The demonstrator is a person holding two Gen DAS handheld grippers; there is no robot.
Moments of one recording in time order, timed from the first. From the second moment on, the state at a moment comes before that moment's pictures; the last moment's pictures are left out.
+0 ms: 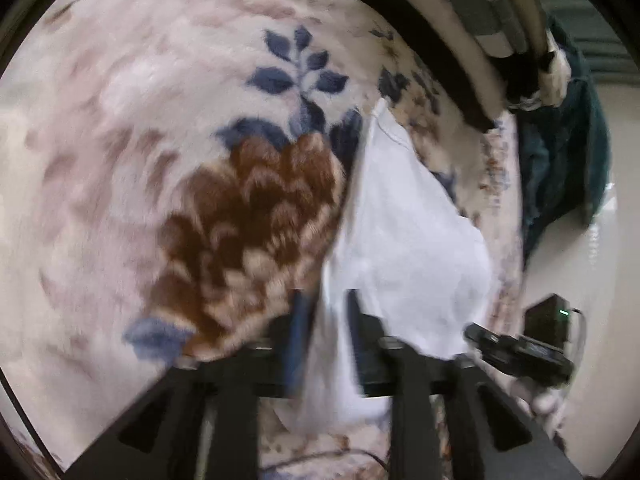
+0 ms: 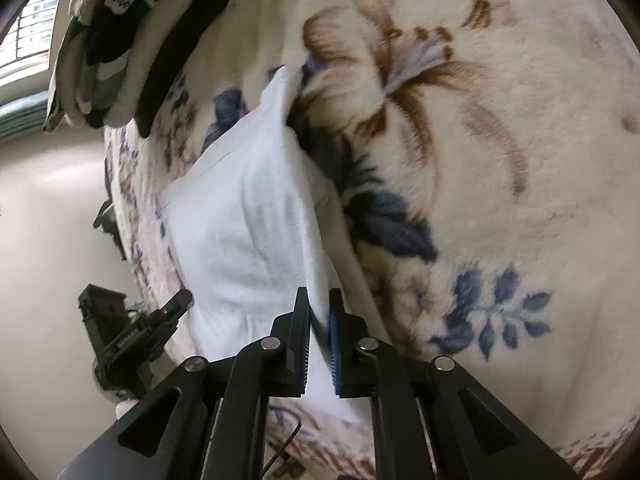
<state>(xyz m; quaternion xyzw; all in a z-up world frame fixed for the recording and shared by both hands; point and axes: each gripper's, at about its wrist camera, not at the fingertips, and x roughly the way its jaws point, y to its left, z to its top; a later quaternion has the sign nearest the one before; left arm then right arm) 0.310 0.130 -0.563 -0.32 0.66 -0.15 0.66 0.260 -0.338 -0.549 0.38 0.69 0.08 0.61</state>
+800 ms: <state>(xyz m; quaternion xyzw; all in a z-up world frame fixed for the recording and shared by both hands) 0.261 0.131 -0.565 -0.30 0.67 -0.14 0.67 0.198 -0.318 -0.561 0.36 0.73 0.08 0.57</state>
